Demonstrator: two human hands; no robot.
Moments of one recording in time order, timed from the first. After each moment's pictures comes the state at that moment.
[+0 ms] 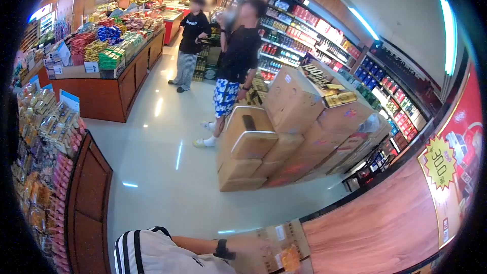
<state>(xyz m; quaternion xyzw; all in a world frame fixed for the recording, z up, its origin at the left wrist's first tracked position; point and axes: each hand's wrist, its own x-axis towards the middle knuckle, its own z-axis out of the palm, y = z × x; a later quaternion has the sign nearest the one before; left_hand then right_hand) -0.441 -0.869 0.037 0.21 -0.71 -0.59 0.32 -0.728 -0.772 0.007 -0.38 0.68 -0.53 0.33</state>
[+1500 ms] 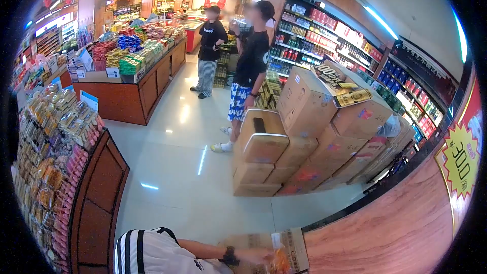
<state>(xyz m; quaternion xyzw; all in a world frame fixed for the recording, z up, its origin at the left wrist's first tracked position) -0.546 -0.909 -0.025 0.29 -0.70 -0.57 0.32 -0.748 -0.852 -0.016 -0.42 0.65 -0.41 0.48</state>
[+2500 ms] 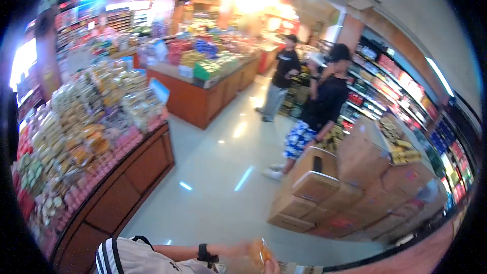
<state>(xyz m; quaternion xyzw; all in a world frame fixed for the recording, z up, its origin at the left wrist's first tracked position) -0.377 -0.784 0.033 0.31 -0.47 -0.58 0.58 -0.579 -0.892 -0.005 -0.59 0.46 -0.22 0.63</state>
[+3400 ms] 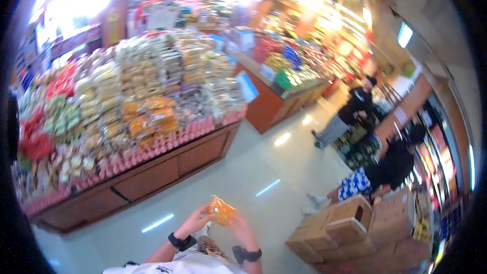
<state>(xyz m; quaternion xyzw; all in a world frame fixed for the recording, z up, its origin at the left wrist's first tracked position) -0.205 -0.422 0.056 0.72 -0.11 -0.09 0.68 -0.231 -0.635 0.063 -0.81 0.06 0.12 0.57</state>
